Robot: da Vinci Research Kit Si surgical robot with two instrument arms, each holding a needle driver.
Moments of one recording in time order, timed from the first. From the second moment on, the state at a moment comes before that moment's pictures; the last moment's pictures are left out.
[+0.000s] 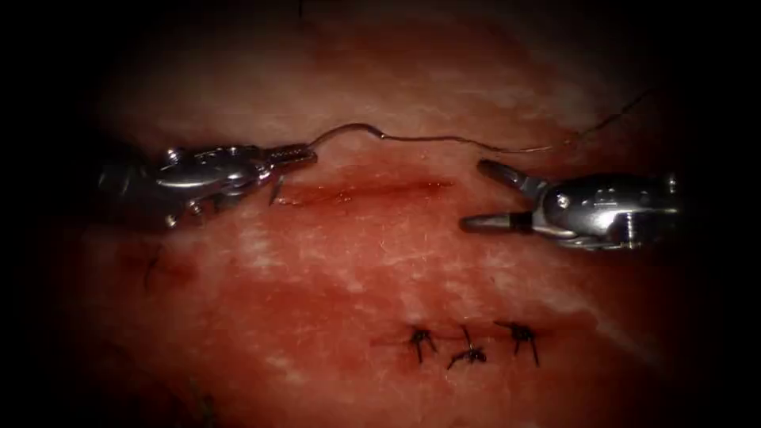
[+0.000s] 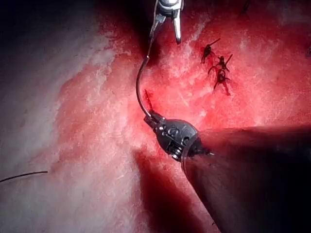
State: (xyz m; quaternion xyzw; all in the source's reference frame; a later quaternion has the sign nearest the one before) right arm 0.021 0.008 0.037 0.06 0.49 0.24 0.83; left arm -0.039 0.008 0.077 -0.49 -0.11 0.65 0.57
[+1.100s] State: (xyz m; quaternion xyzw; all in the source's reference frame) right arm 0.029 0.009 0.035 -0.01 0.63 0.40 0.67; left arm -0.043 0.005 0.074 -0.58 -0.21 0.52 0.59
